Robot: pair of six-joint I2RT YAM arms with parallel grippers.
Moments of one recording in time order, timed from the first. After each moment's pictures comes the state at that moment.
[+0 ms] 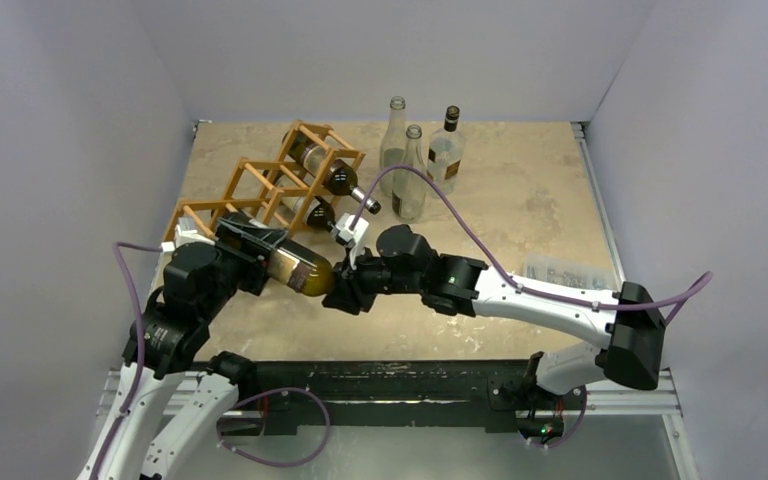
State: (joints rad) left arm -0.35 0.53 0.86 -0.75 -0.09 -1.35; right arm 1.13 1.41 1.12 -0.11 -0.20 0.28
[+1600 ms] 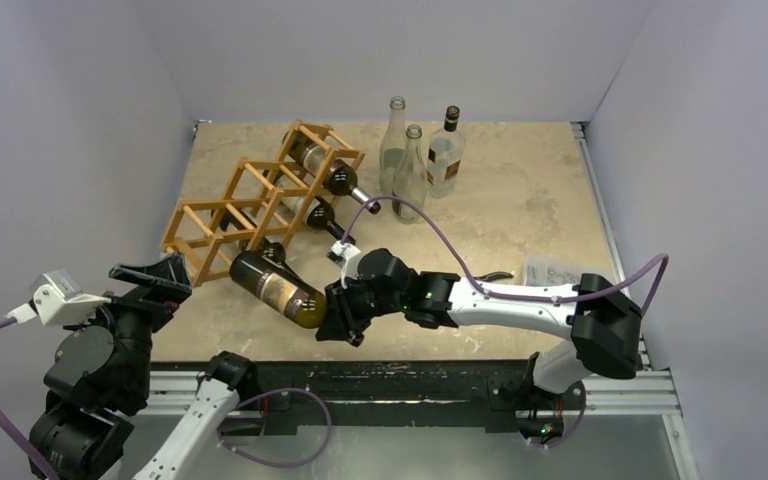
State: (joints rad) left arm -0.35 0.31 1.25 -1.09 -0.64 -0.75; right arm 1.18 1.50 1.00 -0.01 -0.28 0.69
